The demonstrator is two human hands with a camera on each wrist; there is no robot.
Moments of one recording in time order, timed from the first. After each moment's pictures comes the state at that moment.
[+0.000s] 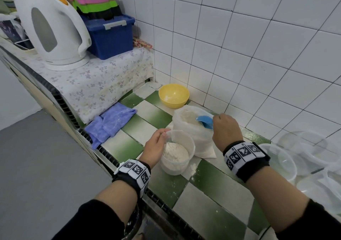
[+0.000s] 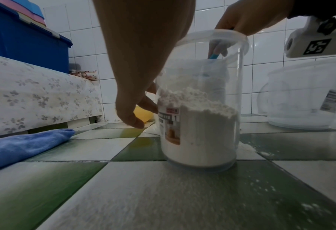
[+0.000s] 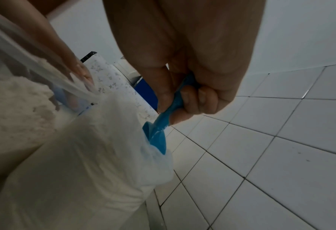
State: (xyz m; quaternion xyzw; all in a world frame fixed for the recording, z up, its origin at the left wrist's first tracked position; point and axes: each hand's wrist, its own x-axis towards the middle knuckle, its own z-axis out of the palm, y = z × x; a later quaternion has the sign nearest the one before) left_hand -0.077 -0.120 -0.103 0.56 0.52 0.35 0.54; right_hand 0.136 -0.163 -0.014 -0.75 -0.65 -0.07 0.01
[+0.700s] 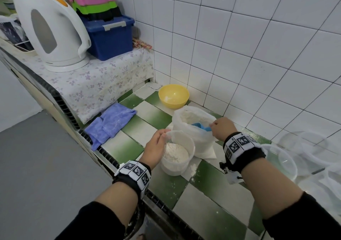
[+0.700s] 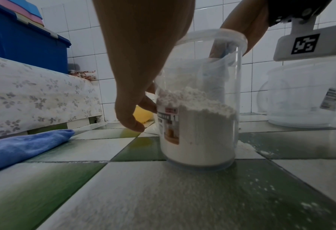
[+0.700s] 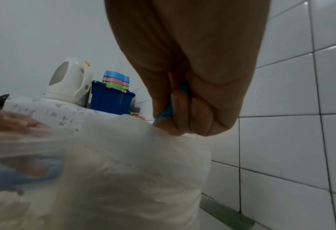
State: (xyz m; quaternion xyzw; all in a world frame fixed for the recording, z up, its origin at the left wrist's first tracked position) left_hand -0.076 -0.117 -0.110 0.57 0.51 0.35 0.53; right_hand 0.148 -0.133 -0.018 -0.84 -0.47 0.24 0.12
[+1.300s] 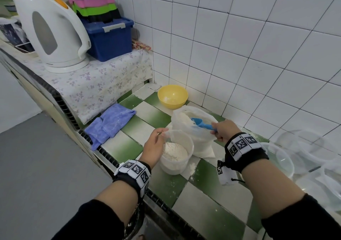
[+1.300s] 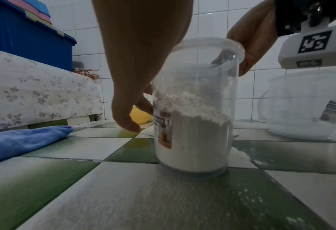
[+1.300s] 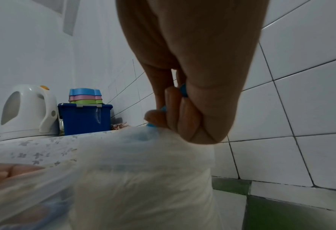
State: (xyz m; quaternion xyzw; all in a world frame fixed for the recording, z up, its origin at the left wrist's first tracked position) left_hand -0.077 -0.125 -0.100 0.55 0.52 0.37 0.54; right_hand 0.150 -0.141 -0.017 -0.81 -0.25 0.42 0.32
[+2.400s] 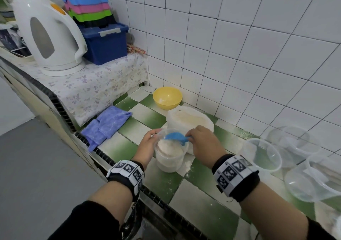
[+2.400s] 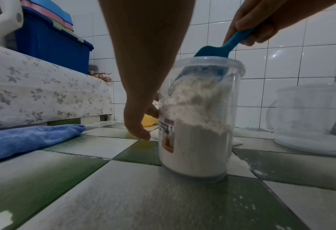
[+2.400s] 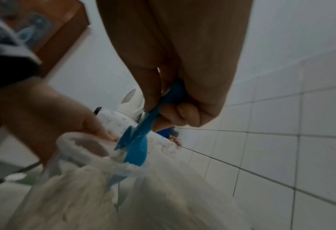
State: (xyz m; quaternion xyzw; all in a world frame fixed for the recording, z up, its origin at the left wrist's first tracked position) left_hand -0.083 -0.140 -0.073 0.48 0.51 0.37 0.62; right_hand 0.089 -0.212 -0.007 -0.69 -0.70 0.09 0.14
